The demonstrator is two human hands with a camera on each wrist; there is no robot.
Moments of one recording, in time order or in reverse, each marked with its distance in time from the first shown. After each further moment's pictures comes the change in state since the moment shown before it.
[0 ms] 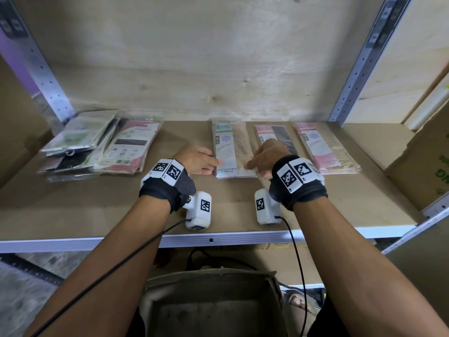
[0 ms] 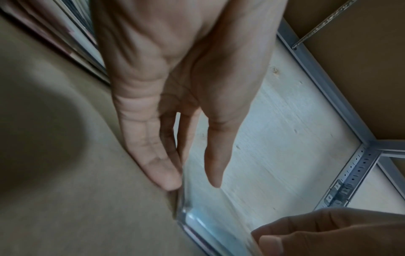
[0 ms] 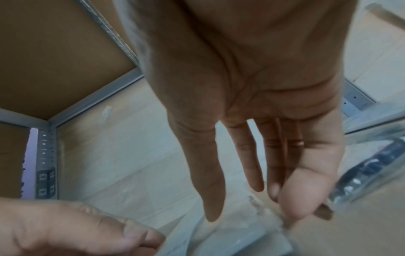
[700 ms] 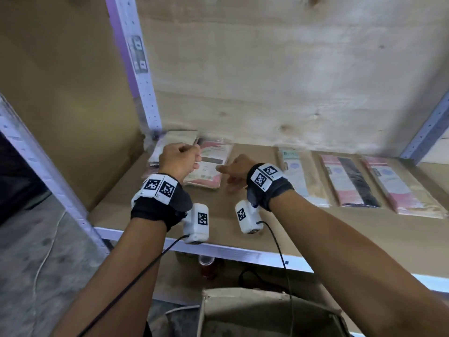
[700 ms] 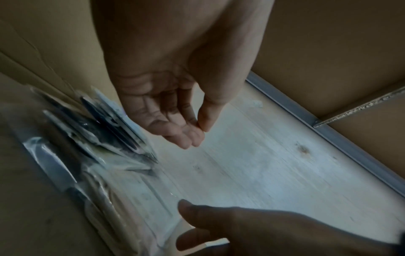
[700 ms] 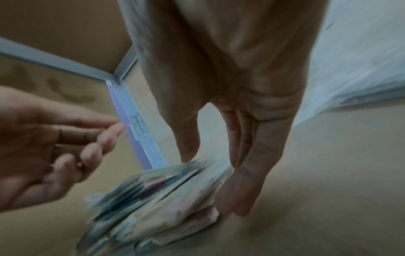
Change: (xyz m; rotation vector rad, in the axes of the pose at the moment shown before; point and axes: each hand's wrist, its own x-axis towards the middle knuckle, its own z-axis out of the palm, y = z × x) left_hand -0.067 -0.020 -0.180 -0.138 0.650 0.146; right_hand -0.014 -0.183 0.128 0.224 -0.320 -0.245
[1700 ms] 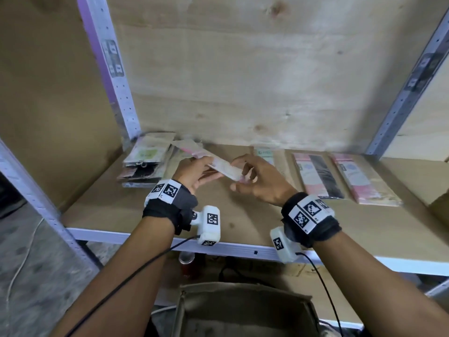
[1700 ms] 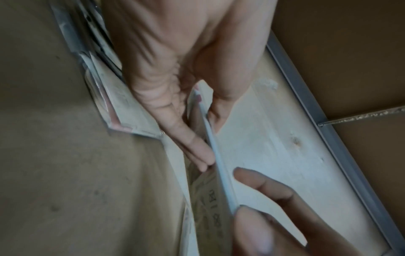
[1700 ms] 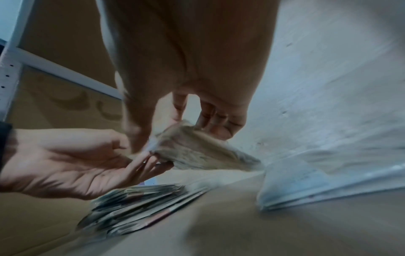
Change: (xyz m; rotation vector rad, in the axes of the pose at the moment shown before) left_hand -0.055 0.006 0.072 -0.447 -0.316 -0.251; right_hand -0.094 0.085 -0.074 -0.175 0.173 -0.547
